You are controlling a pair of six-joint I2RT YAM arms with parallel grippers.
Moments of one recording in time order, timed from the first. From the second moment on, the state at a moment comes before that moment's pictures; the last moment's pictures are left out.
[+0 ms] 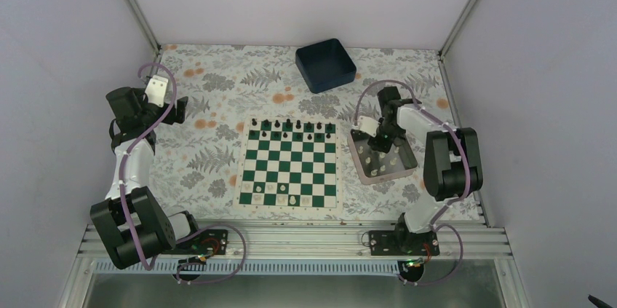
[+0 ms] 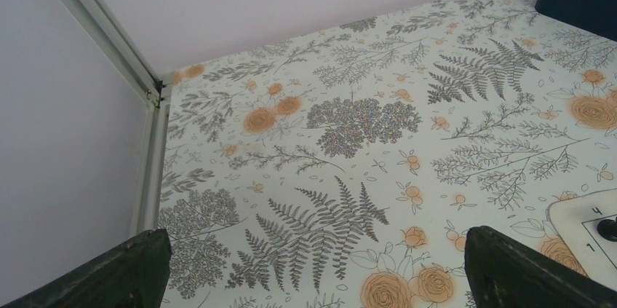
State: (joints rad) left arm 0.42 1.21 0.77 -0.05 0.49 0.40; right arm 0.15 1.70 1.06 -0.80 -0.09 -0.98
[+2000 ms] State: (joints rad) left arm 0.42 1.21 0.77 -0.05 0.49 0.40; right arm 1.09 1.89 1.30 -0.89 -0.06 -0.79
